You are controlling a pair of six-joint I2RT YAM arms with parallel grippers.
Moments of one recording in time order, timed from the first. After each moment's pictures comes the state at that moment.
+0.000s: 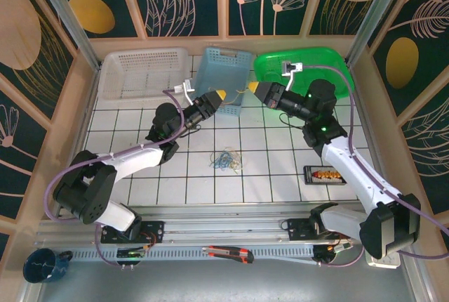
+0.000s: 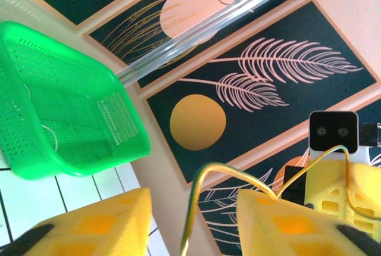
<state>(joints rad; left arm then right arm) -0.59 1.50 0.74 0.91 0.34 -1.13 0.38 1.15 0.92 0.29 -0.70 0.92</state>
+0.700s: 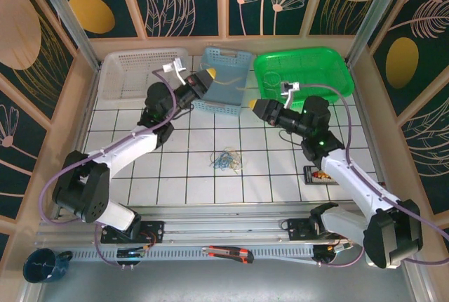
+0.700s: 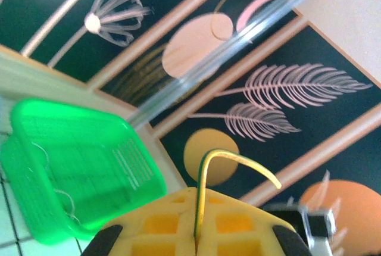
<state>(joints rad) -0.47 1.50 0.96 0.71 0.32 -0.96 0.40 1.07 0.71 0.26 -0.62 0.91</state>
